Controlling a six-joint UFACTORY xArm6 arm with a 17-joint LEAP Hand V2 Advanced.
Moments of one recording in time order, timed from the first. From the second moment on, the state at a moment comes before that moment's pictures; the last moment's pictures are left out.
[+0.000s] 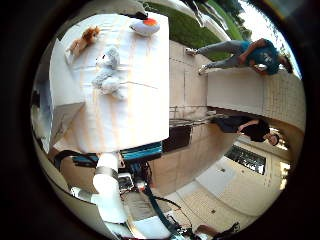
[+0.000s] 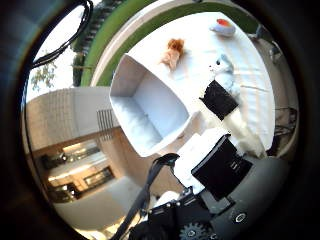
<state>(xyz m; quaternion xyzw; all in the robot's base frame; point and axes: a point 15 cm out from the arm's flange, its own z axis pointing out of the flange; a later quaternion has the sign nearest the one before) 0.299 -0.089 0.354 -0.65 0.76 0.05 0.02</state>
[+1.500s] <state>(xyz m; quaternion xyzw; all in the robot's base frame) 0.340 -0.095 0.191 -0.61 0.79 0.10 -0.01</state>
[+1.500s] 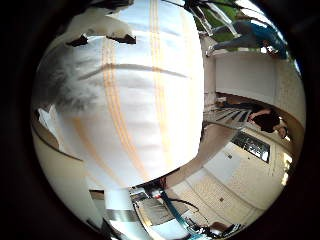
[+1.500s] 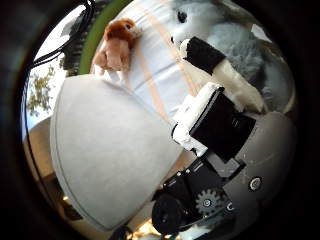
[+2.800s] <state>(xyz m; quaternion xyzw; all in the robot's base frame) 0.347 0.175 0.338 -0.81 0.57 0.13 0.09</state>
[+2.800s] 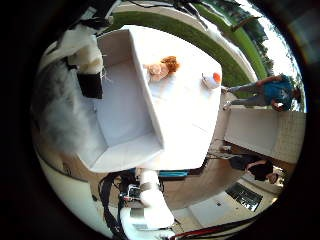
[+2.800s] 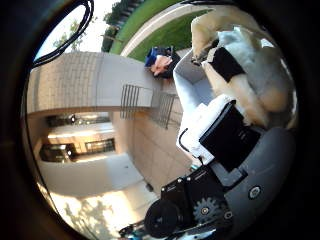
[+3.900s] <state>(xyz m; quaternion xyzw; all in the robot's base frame) 0.534 -0.124 0.366 -0.78 0.62 -0.06 0.01</state>
